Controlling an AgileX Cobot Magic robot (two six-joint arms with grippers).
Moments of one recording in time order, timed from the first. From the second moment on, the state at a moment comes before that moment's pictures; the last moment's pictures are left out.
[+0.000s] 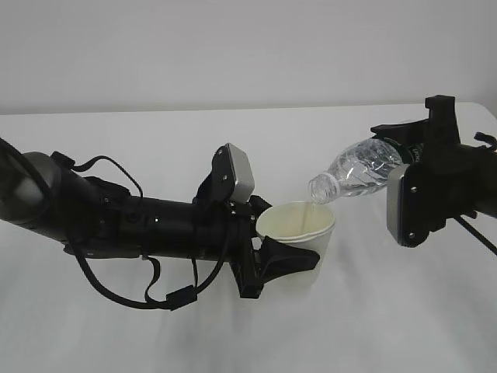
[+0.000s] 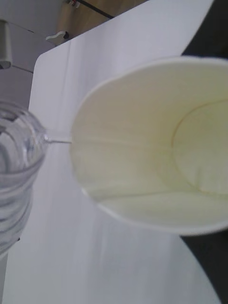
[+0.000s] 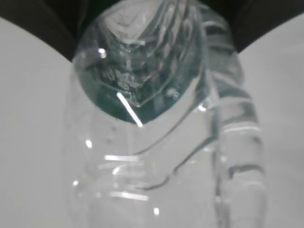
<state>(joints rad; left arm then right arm) -0.54 2.14 -0.99 1.07 -0.99 -0.56 0.12 1.65 -0.58 -0.47 -0.71 -1.28</state>
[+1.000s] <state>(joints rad) -0.54 2.14 -0.99 1.07 -0.99 -0.56 0.12 1.65 -0.58 -0.47 -0.71 -1.30</state>
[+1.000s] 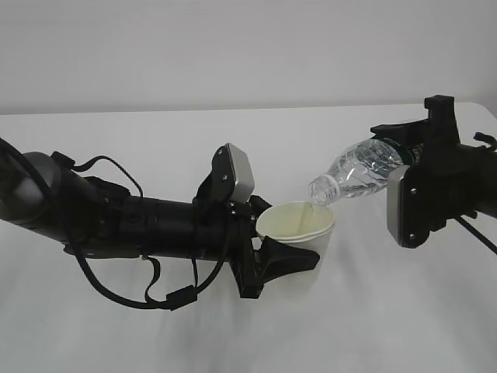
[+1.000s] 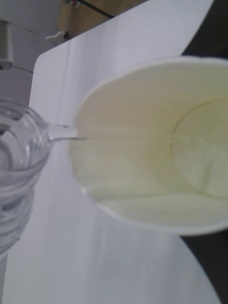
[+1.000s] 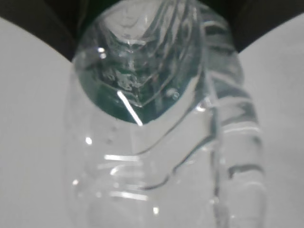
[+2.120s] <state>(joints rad) -0.54 2.14 -0.99 1.07 -0.99 -0.56 0.12 1.65 -0.58 -0.48 -0.71 -1.31</state>
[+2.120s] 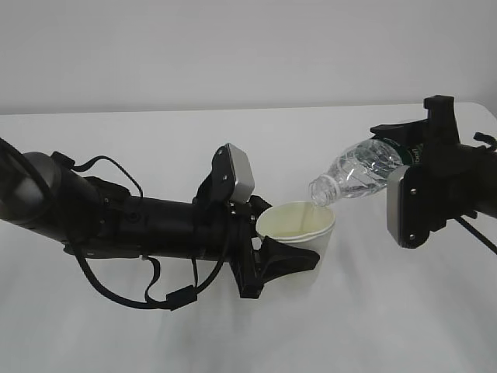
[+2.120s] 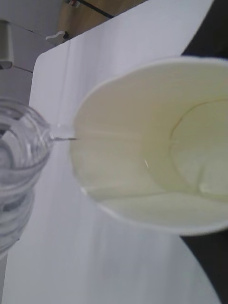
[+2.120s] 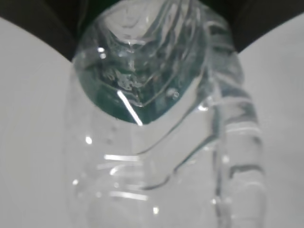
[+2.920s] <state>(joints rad) -0.54 2.14 -0.99 1.07 -0.99 -0.56 0.12 1.65 -0.58 -0.48 -0.71 -1.31</state>
